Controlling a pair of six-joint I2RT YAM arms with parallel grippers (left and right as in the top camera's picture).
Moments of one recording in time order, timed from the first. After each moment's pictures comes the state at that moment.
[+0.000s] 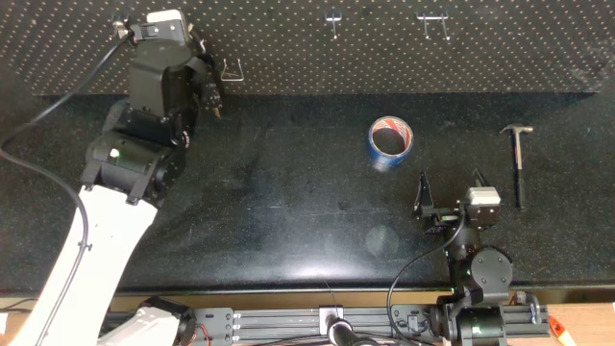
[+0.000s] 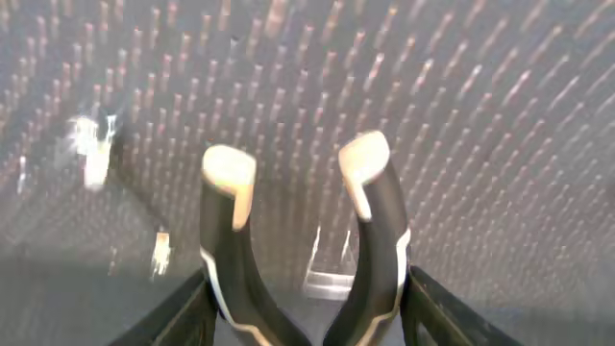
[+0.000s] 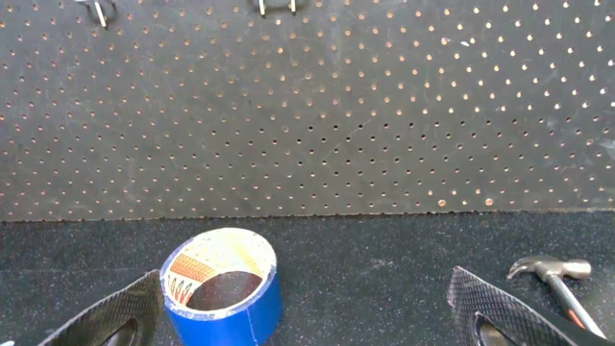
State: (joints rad) left arm -0.31 1.31 1.29 -0.49 -0.31 -0.28; right arm 0.02 0.01 0.01 -0.07 -0.03 0.05
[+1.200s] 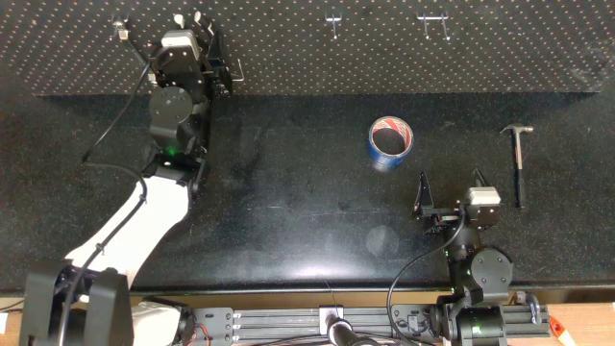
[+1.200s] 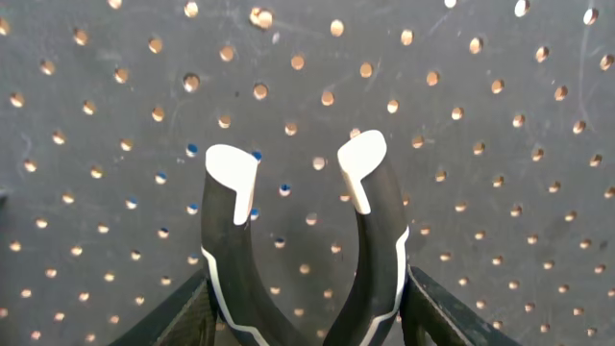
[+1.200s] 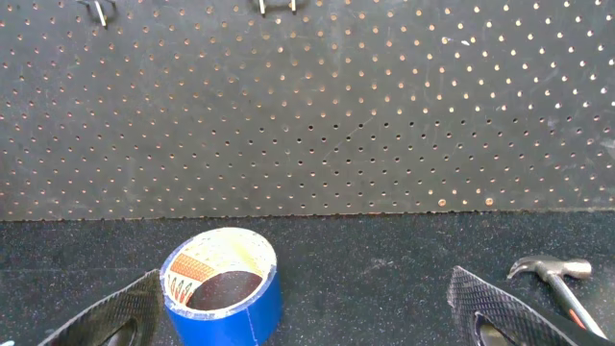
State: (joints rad) left arm -0.22 1.50 0.76 0.72 -0.20 -0.16; right arm 0.02 0.01 0.01 -0.07 -0.03 0.05
